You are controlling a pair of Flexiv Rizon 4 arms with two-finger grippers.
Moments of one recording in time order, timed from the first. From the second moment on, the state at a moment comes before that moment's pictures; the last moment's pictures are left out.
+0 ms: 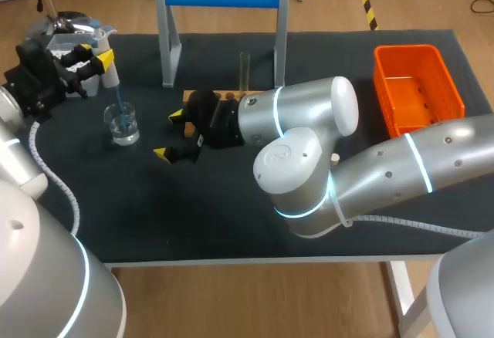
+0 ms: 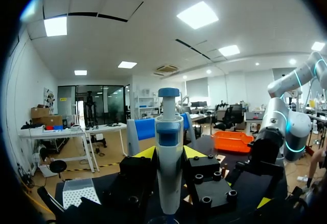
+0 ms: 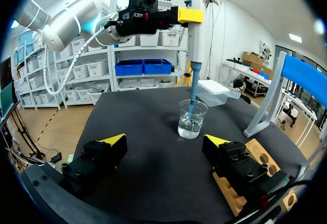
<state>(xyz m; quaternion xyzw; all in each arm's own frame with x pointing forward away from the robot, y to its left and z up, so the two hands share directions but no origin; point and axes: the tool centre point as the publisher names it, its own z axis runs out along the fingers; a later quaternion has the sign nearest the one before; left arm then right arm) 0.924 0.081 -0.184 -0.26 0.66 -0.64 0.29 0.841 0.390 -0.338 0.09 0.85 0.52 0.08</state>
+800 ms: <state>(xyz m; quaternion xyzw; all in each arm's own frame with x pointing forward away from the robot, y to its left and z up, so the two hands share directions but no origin) 0.925 0.081 -0.186 -0.26 0.66 -0.63 0.30 0.841 0.390 -0.338 0.09 0.85 0.52 0.08</state>
